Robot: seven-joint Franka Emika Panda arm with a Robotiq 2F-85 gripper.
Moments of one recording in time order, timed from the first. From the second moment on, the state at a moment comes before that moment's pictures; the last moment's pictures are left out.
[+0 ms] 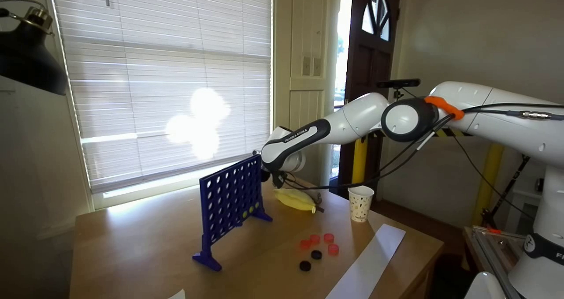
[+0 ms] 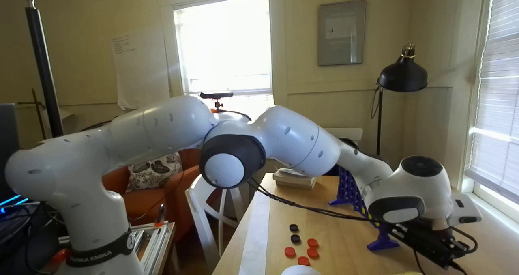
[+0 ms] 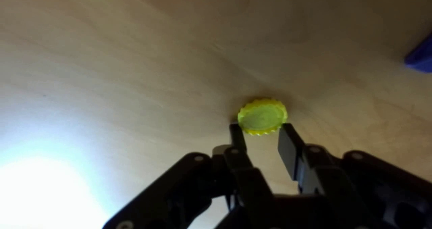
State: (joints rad) arm -0.27 1.27 0.22 -0.93 0.15 2.65 -0.62
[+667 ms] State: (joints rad) arm -0.23 1.18 0.10 -1.01 0.13 2.53 -0.56
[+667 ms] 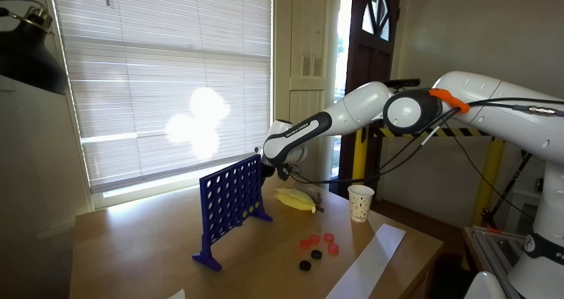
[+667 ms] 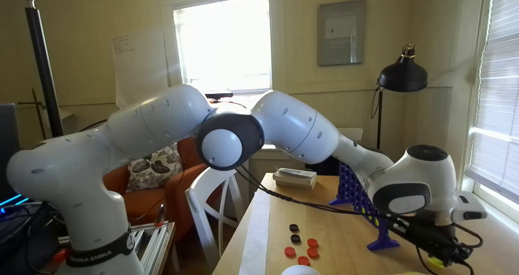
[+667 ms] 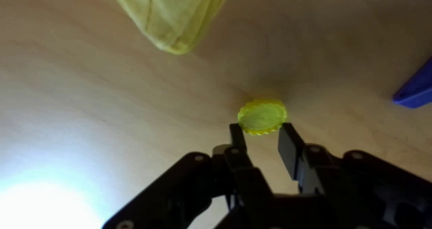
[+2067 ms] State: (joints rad) arm -0.26 0.70 0.11 -1.77 0.10 2.75 -0.46
